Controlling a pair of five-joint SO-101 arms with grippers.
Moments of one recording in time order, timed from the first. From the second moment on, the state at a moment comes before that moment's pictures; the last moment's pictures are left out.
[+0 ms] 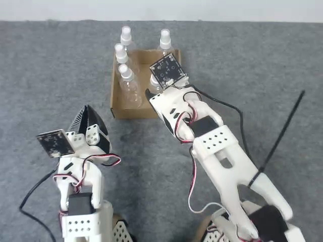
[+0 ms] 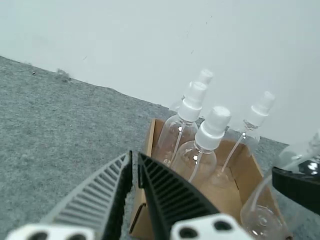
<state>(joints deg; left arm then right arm) -9.9 -103.5 97.2 30.5 20.4 -32.0 -19.1 36.7 21.5 9.4</state>
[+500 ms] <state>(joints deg) -9.9 -103.5 97.2 30.5 20.4 -30.4 -12.5 35.9 12.9 9.3</state>
